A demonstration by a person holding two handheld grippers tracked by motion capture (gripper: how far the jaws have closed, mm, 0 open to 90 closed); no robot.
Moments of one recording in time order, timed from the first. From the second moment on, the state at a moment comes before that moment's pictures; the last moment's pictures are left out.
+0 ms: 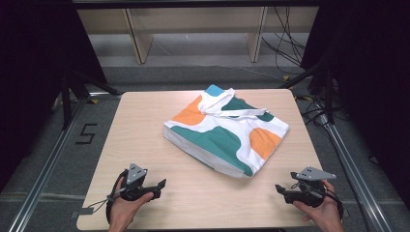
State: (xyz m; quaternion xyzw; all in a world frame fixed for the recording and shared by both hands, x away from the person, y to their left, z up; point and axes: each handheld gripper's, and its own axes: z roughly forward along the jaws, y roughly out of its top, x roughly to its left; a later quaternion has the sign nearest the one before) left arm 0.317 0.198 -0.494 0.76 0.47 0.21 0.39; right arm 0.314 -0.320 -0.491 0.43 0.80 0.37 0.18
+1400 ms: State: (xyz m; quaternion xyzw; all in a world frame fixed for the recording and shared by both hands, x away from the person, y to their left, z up) left arm 0.320 0.191 -0.501 0.78 0.45 0.18 0.39; right arm 0.346 -0.215 -0.476 0.27 0.86 0.39 0.20
